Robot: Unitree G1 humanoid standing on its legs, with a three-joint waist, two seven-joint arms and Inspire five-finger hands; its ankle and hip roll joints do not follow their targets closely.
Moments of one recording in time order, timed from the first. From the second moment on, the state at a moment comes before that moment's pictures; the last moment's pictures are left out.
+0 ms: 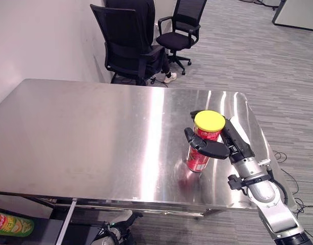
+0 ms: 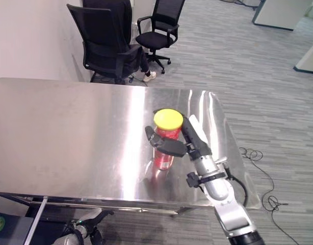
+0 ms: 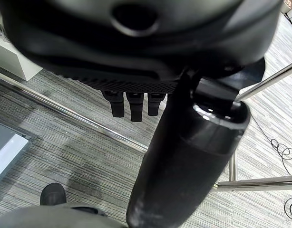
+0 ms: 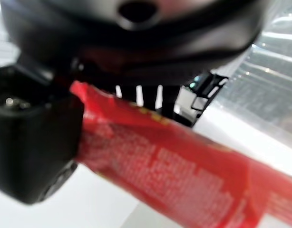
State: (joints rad) left arm 0.00 0.34 -0.55 0.89 0.51 -0.17 0.09; right arm -0.01 -0.61 0.13 -0.24 0.07 -0.19 -0.05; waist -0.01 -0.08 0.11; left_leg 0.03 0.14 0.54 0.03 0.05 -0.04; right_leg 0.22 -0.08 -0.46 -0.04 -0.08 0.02
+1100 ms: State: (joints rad) left arm -0.01 0.28 -0.57 0.97 0.45 -0.16 0.30; right arm -0.28 -0.38 0.11 -0.42 -0.22 -0.26 -0.66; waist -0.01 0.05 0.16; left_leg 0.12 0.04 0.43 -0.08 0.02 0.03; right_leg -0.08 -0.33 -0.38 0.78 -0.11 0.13
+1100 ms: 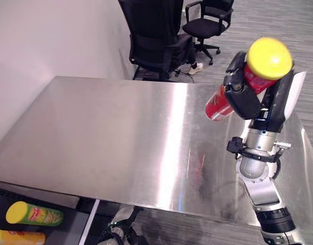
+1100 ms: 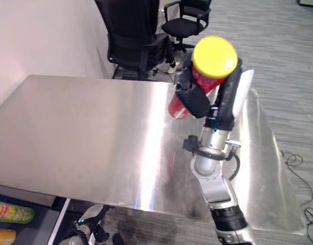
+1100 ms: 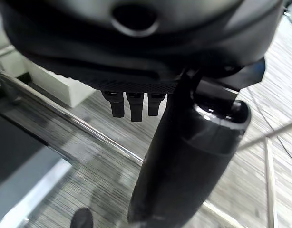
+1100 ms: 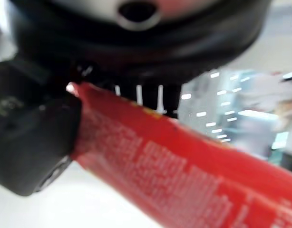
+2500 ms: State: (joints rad) left arm -0.08 0.34 -0.71 0.95 0.58 -0.17 0.33; right arm 0.18 -0.38 -0.28 -0.49 -0.26 -0.36 -0.59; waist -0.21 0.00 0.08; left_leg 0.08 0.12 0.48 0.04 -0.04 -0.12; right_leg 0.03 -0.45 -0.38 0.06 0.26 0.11
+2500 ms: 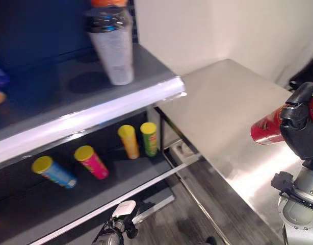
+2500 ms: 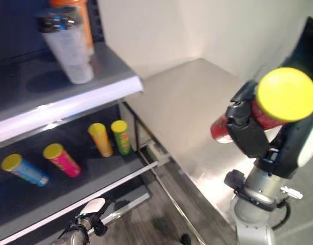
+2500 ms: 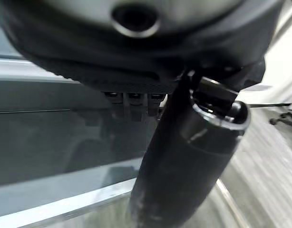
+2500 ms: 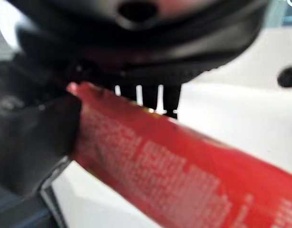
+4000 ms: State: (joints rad) left arm 0.06 0.11 -0.36 1.09 0.38 -0.22 0.27; right arm 0.32 -0.43 -0.02 -0.16 0.39 -0.31 -0.13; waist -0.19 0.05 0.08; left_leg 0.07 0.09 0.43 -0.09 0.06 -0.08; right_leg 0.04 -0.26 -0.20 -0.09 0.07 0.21
